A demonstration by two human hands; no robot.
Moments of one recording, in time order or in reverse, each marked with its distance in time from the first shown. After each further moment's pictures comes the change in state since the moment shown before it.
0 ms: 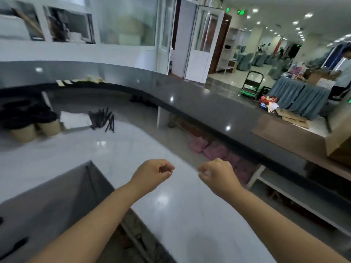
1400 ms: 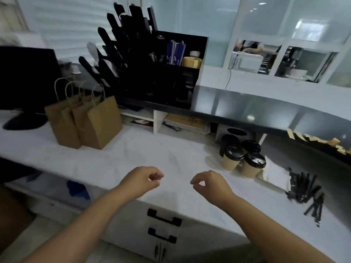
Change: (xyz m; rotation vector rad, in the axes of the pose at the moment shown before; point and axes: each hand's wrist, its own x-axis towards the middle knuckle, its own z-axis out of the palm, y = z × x) left_hand -0.245 -0.230 -0.372 0.118 0.789 -0.767; right_hand 0.196 -0.533 0.187 0.277 -0.514 -1.032
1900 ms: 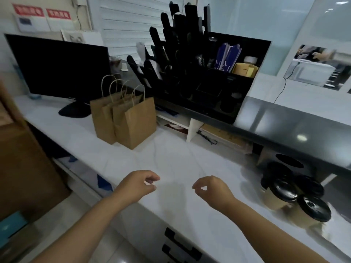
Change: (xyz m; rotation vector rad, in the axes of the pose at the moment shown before) left_hand 0.023 -0.064 -0.045 -0.079 0.266 -0.215; right_hand 0.125 -0.032 0.033 0.001 -0.176 -0.207
